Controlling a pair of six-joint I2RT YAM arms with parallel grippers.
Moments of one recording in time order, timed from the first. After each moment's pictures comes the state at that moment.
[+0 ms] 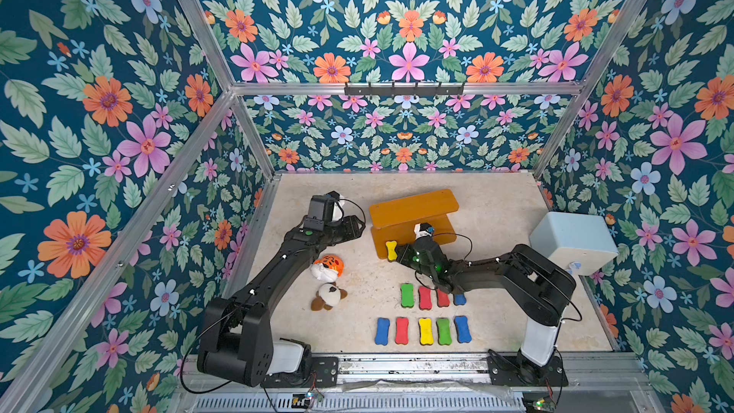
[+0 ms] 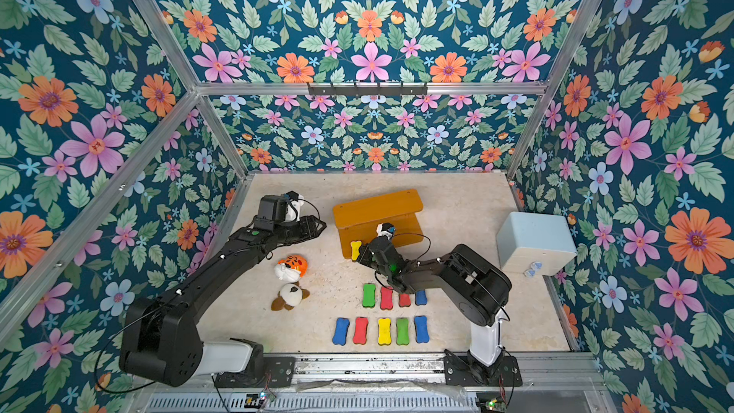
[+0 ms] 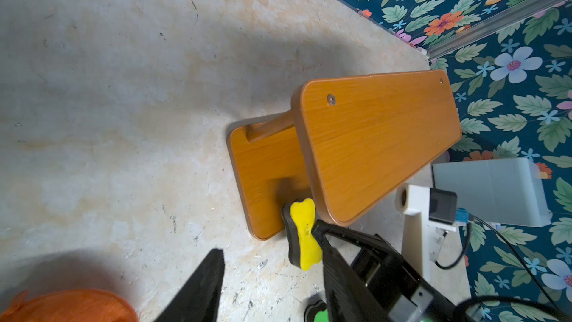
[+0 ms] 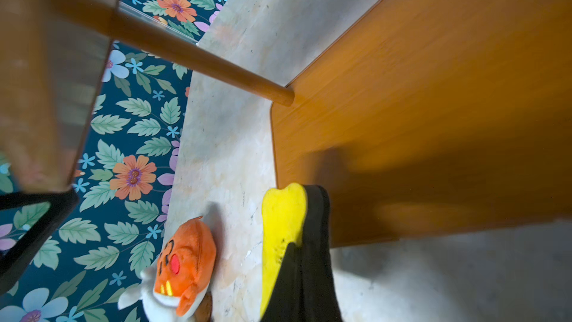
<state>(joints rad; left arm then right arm) -0.29 1.35 0.95 -0.34 0.33 -0.50 0.89 1.83 0.81 0.53 0.11 1.06</state>
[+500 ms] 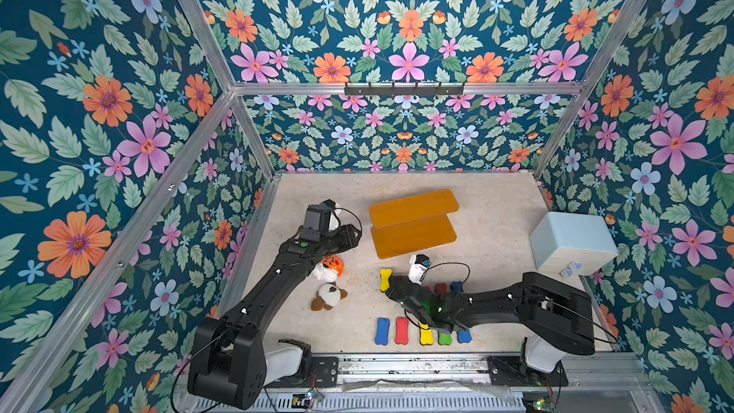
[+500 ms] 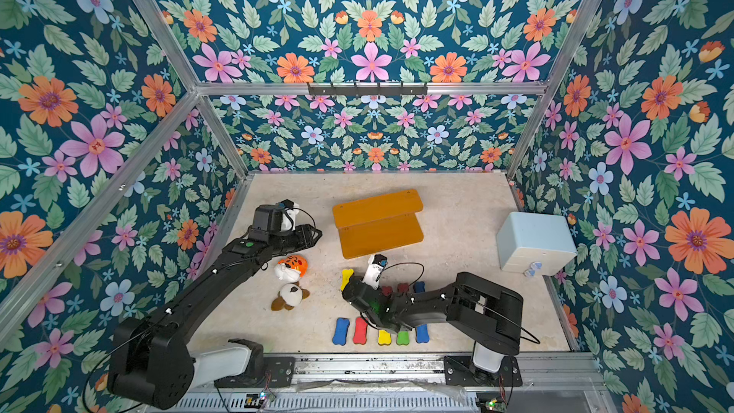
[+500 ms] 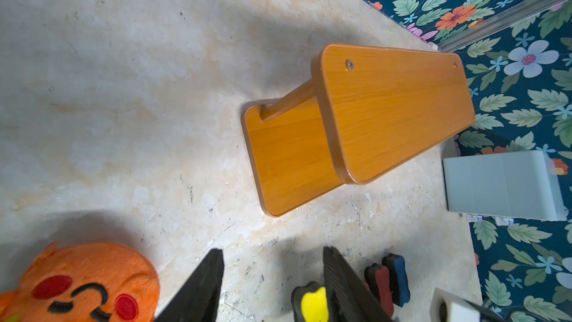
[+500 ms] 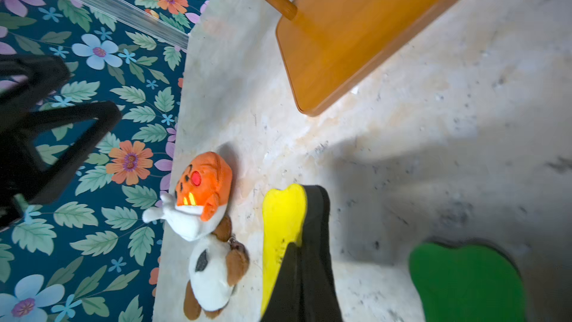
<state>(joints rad) -0.29 1.24 0.86 -0.36 0.29 -0.50 1.26 1.71 0.74 0.31 0.52 1.36</state>
